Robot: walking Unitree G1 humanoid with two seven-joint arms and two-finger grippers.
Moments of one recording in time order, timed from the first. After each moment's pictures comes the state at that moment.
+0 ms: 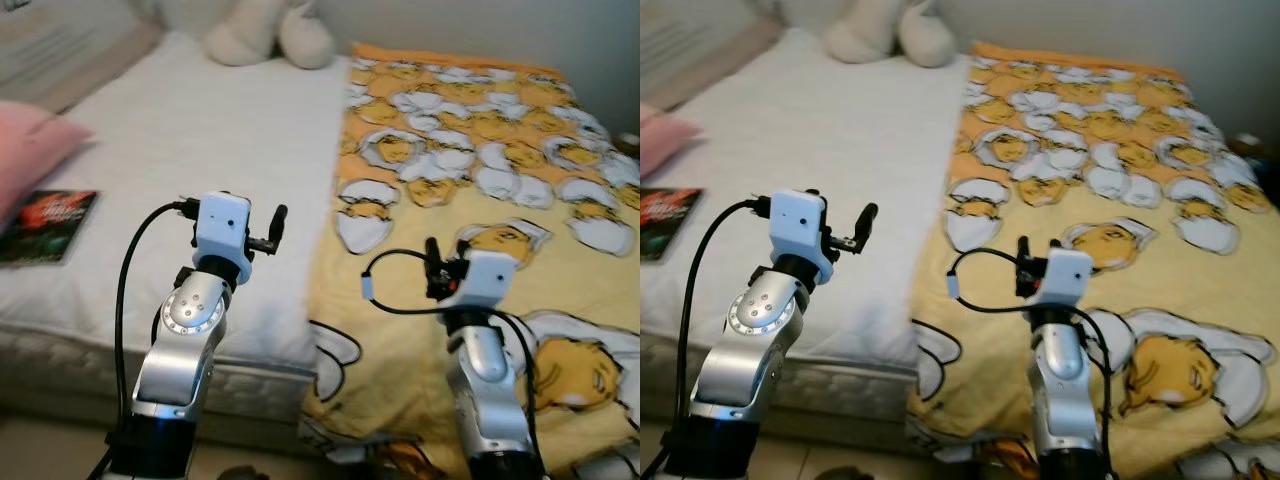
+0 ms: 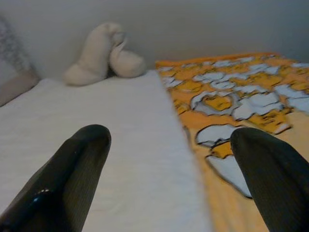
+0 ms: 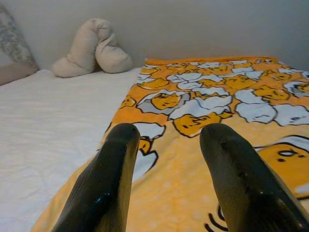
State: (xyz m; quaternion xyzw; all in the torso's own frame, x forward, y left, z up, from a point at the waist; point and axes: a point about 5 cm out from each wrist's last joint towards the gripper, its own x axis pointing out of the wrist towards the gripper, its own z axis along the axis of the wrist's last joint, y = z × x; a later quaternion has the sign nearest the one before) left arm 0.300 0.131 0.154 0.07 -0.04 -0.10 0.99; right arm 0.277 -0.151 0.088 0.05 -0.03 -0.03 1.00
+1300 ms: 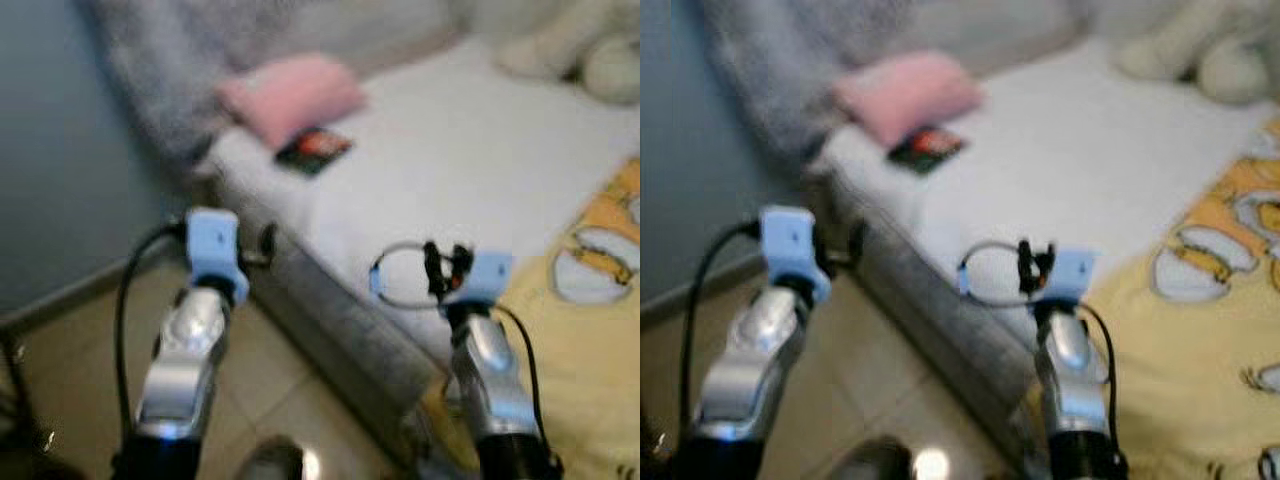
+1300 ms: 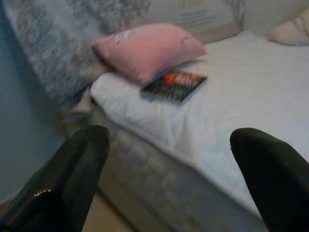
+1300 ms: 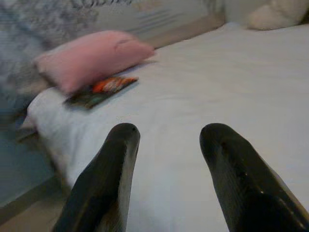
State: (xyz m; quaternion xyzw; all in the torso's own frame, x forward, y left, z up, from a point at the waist) left arm 0.286 0.140 0.128 0.01 0.03 -0.05 1.00; right arm 0.290 -0.158 0.075 0.08 0.02 0.00 1.00
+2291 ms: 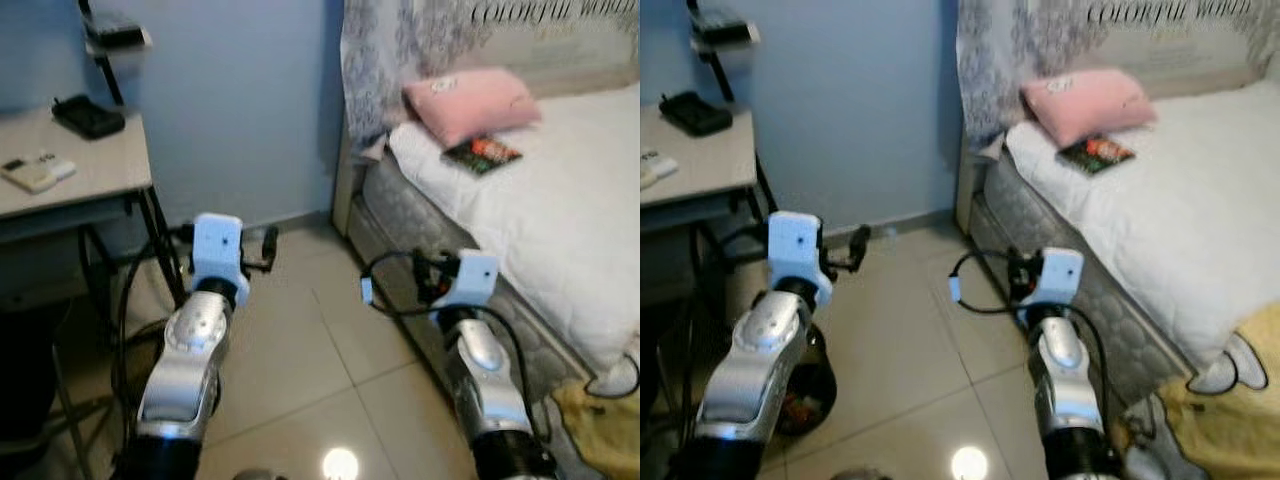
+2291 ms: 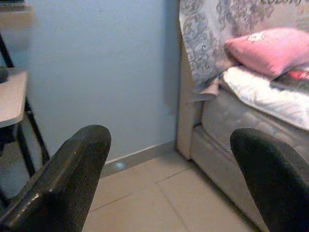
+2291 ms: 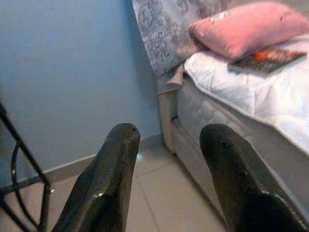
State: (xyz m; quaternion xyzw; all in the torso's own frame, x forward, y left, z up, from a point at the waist) left arm 0.288 0.140 0.127 0.03 0.02 -0.05 1.00; right arm 0.293 -0.150 0.067 0.08 0.03 0.02 1.00
